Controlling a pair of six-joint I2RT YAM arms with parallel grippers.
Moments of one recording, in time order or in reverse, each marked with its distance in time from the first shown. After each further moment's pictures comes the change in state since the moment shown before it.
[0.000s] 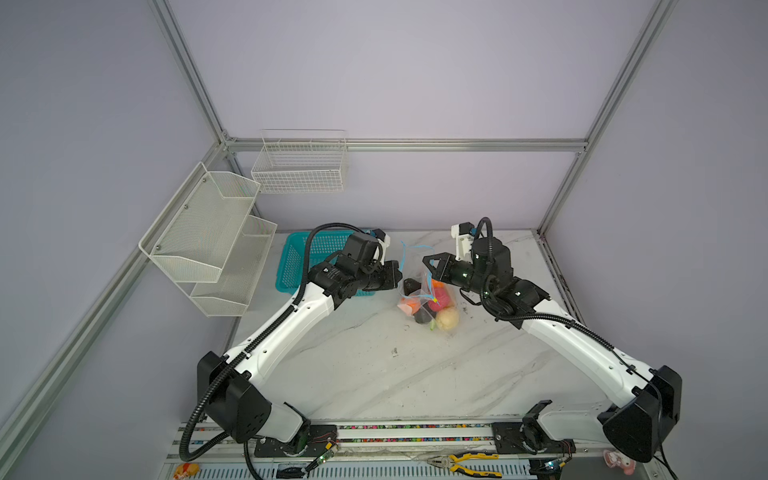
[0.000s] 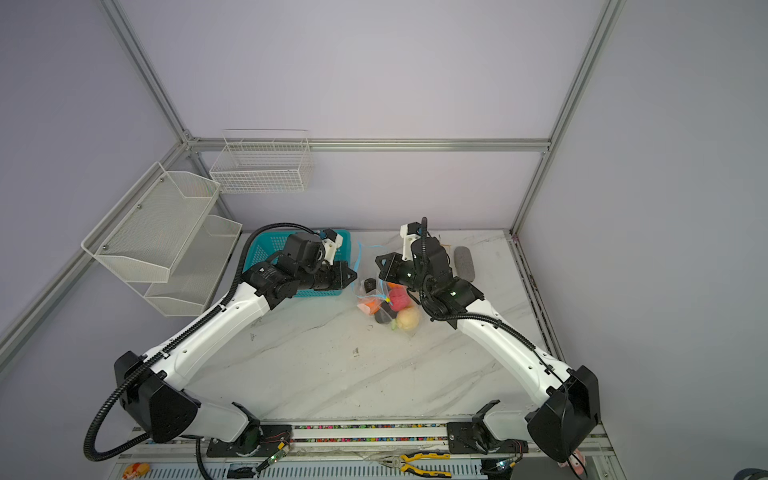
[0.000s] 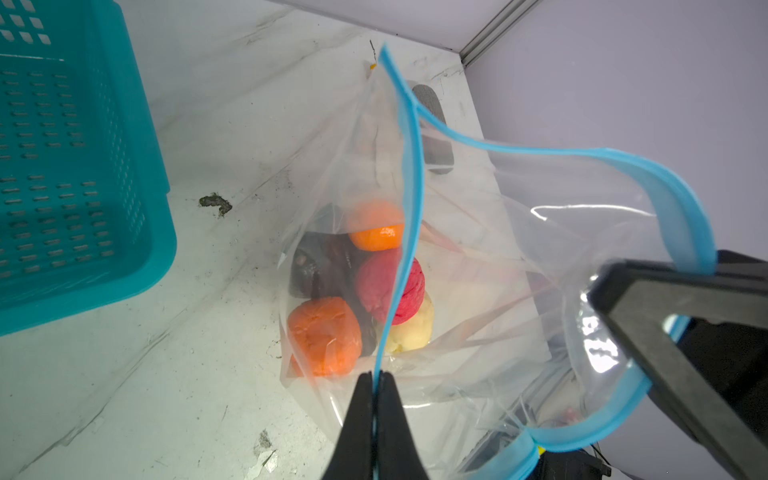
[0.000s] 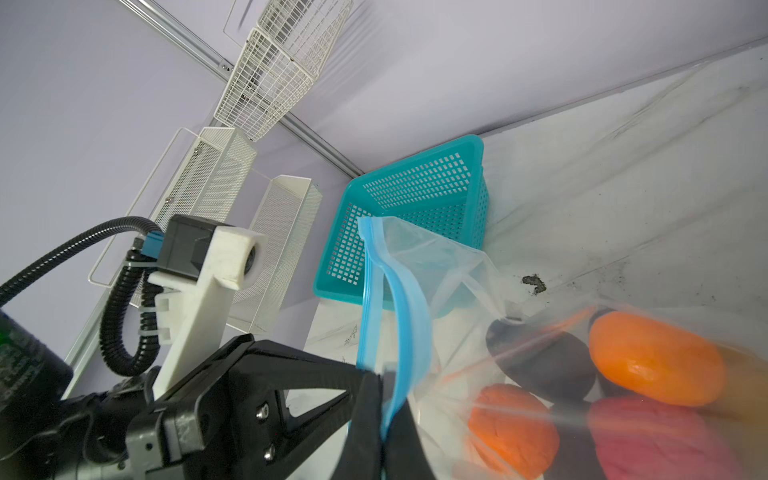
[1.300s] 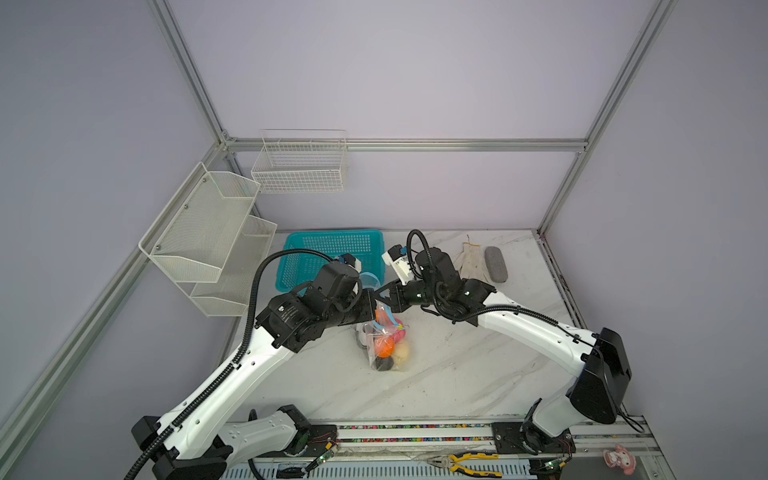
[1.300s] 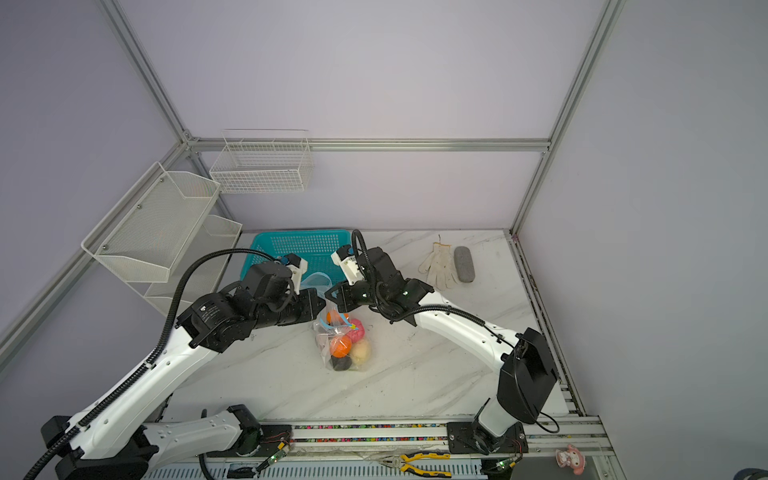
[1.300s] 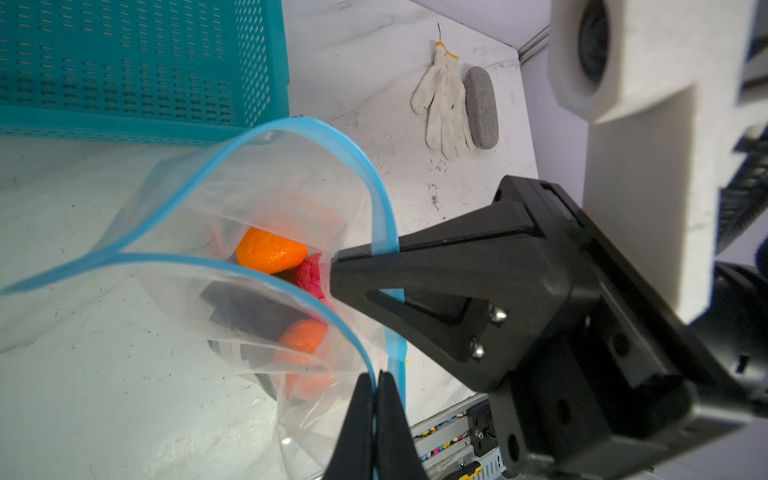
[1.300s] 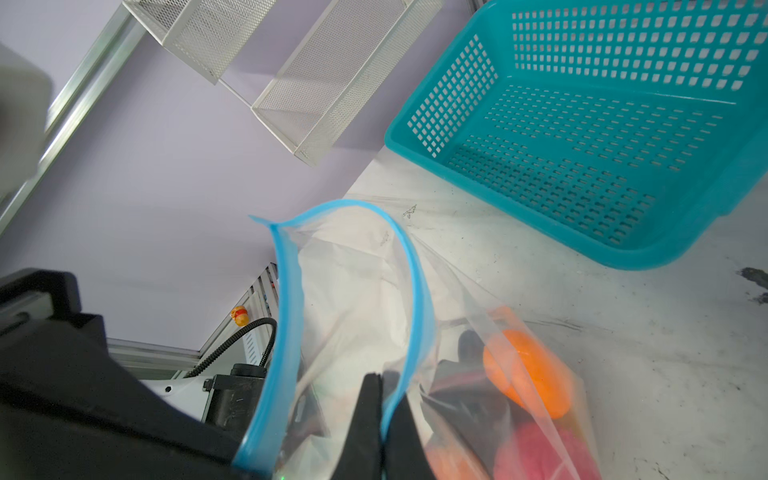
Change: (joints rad) left arm -0.126 -0.327 -0.072 -0.324 -0.246 -0.183; right arm 0.218 0.267 0.151 -0.034 -0.236 -0.303
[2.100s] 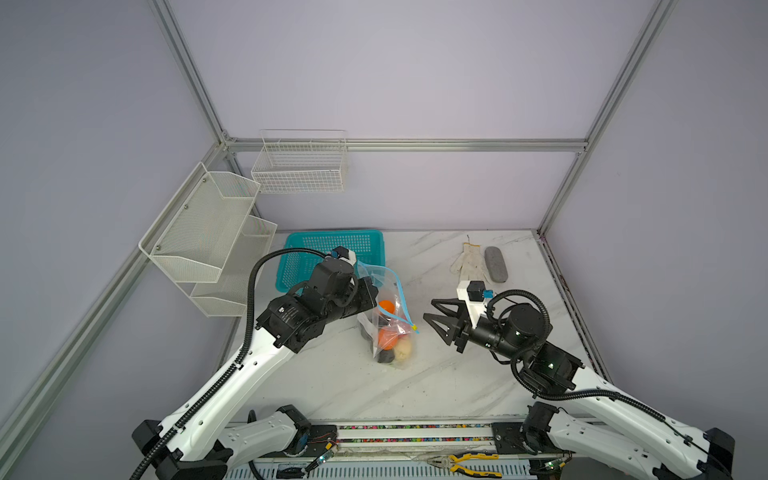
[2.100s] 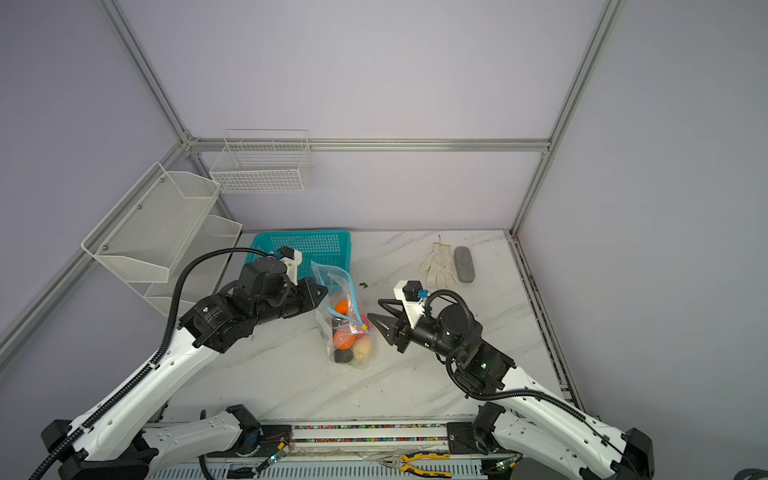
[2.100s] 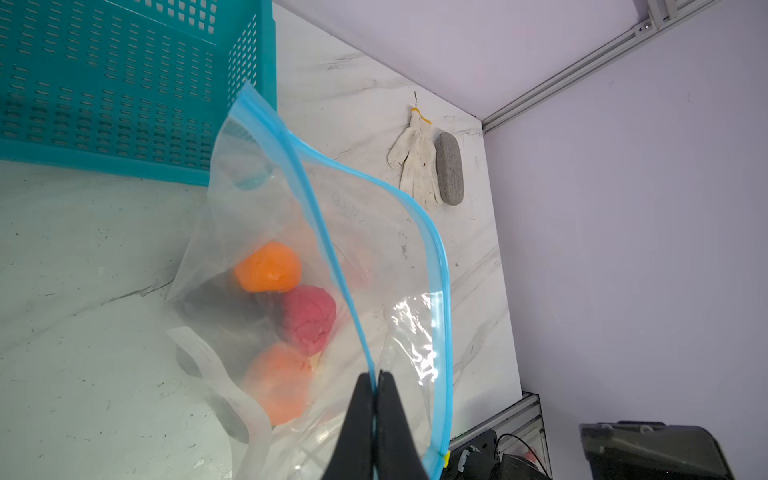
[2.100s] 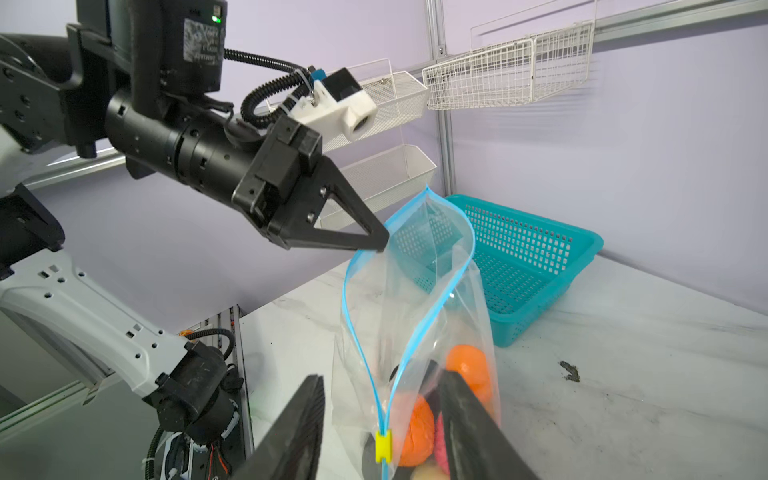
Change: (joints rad) left arm 0.053 -0.029 -0.061 0.185 0.012 -0.083; right arm -0.005 -0.795 -0.703 0.358 0.167 -0.257
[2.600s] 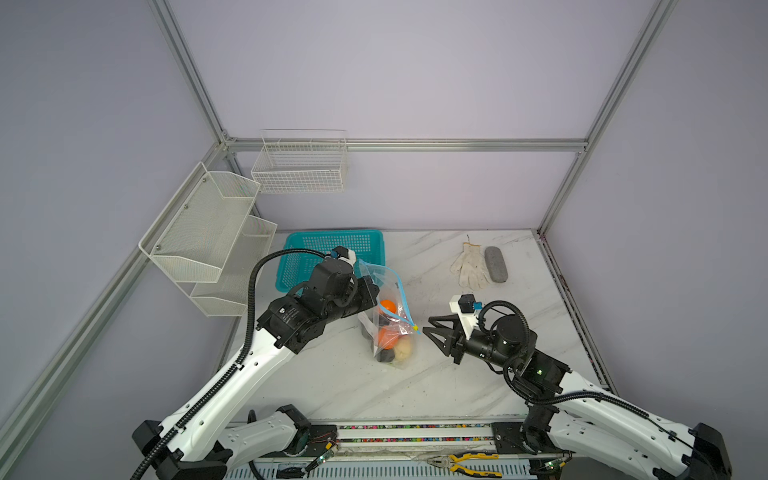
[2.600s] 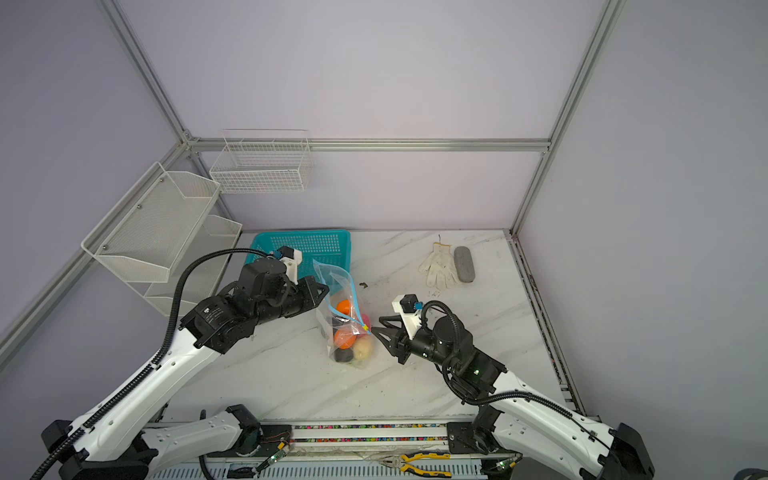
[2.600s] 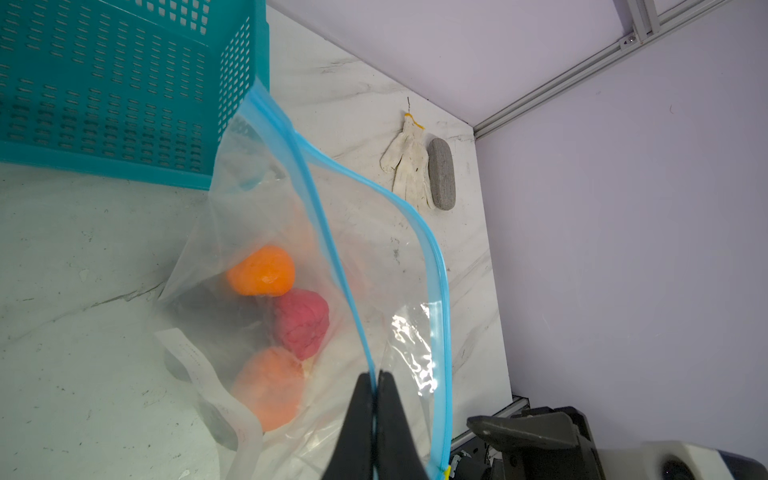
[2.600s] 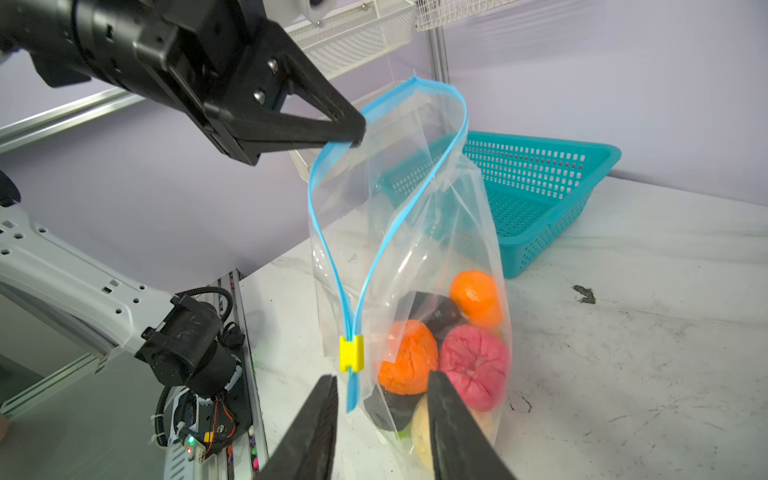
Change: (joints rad) left arm 0.002 -0.004 -0.017 0.035 0.009 -0.016; right arm 0.001 0.047 -0.142 0.067 -0.022 0.076
